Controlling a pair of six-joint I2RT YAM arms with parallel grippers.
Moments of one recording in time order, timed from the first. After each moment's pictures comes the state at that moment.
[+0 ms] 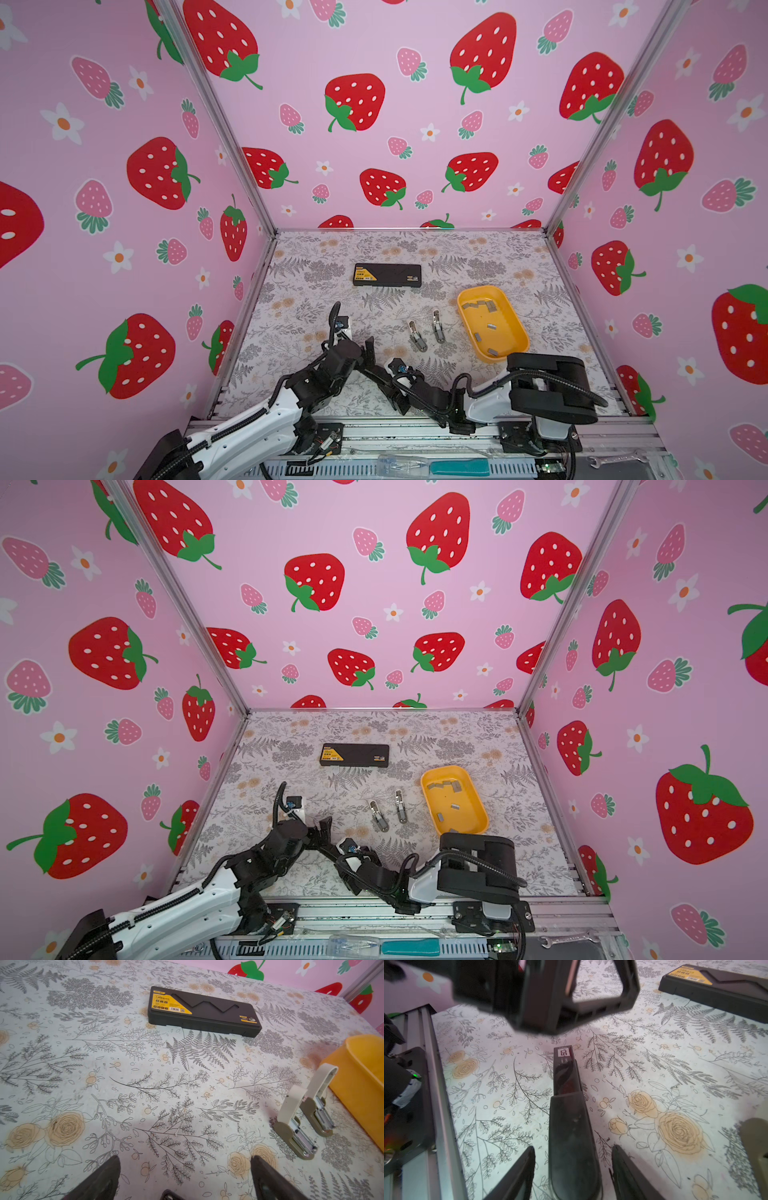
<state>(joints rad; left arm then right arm) -0.74 0.76 0.28 -0.17 -0.45 -0.57 1.53 1.83 0.55 0.80 0.44 0.32</state>
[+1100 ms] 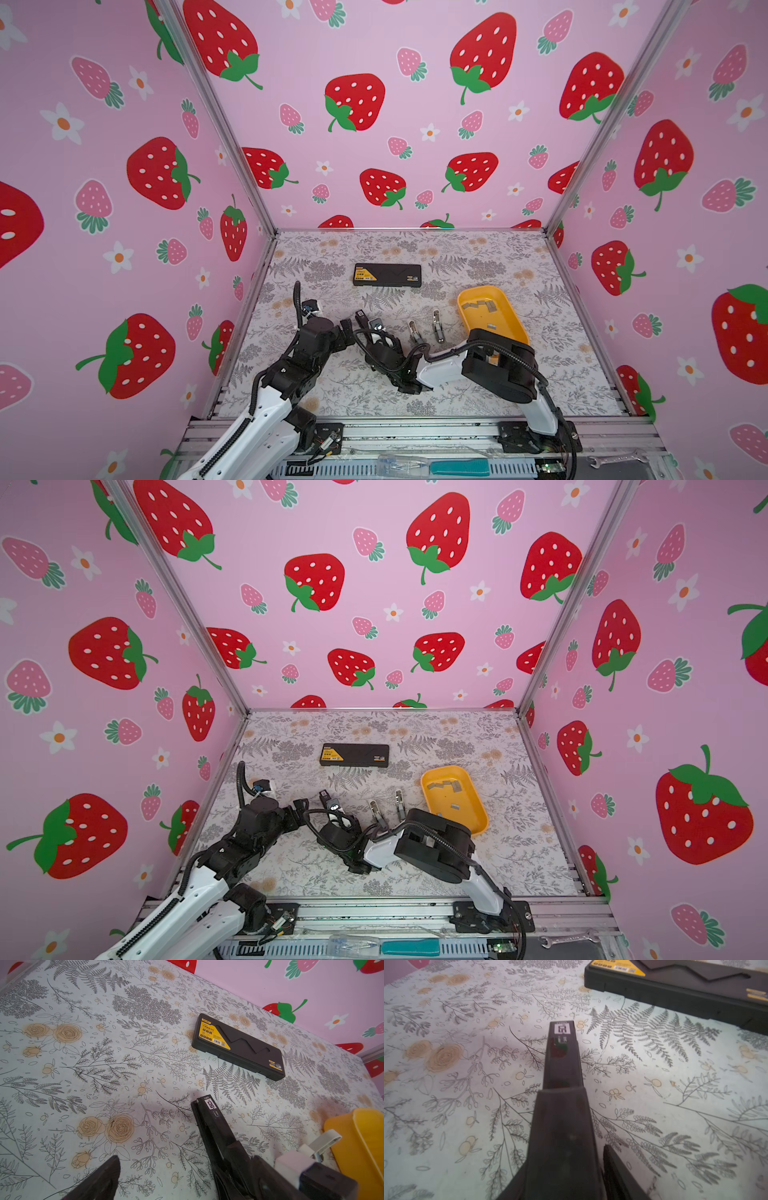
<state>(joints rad) -0.42 0.68 0.46 -0.41 -0.26 -0.59 1.35 2.12 1.08 0.35 0.61 0.48</state>
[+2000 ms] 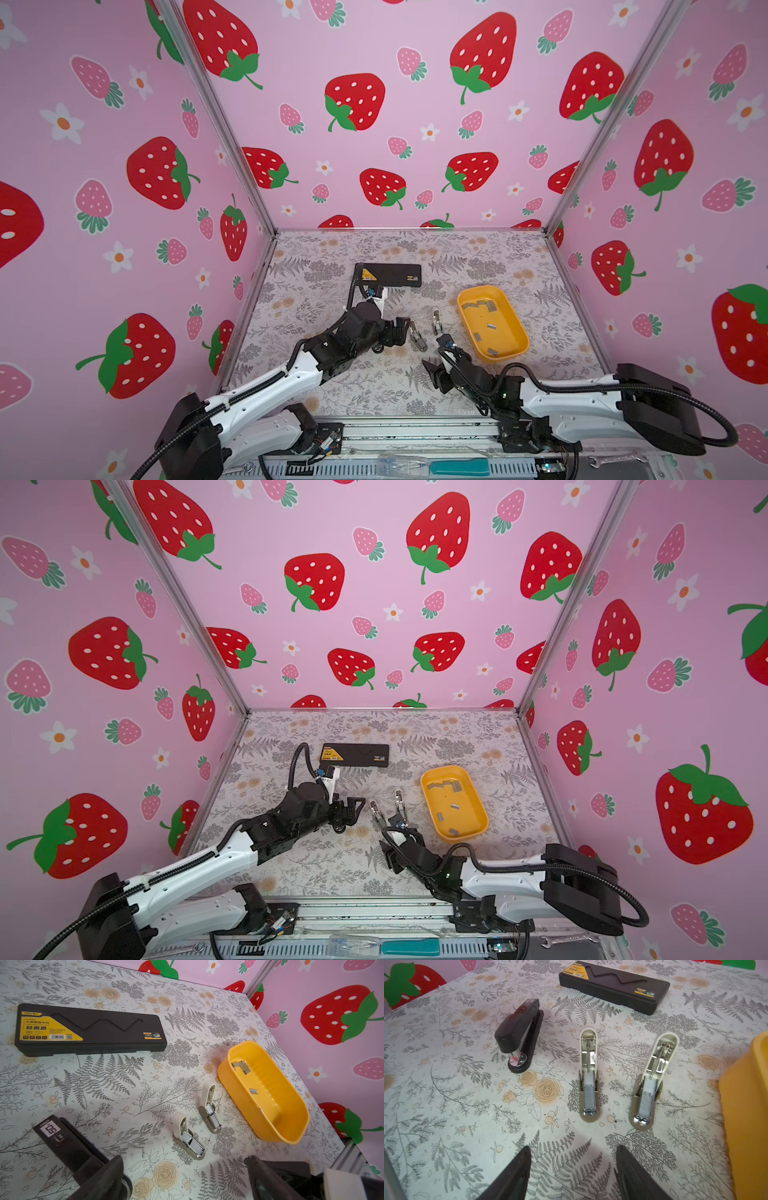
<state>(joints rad) -0.78 1.11 0.70 -0.17 -0.11 -0.52 1.31 1.20 0.32 0.30 0.46 0.38</state>
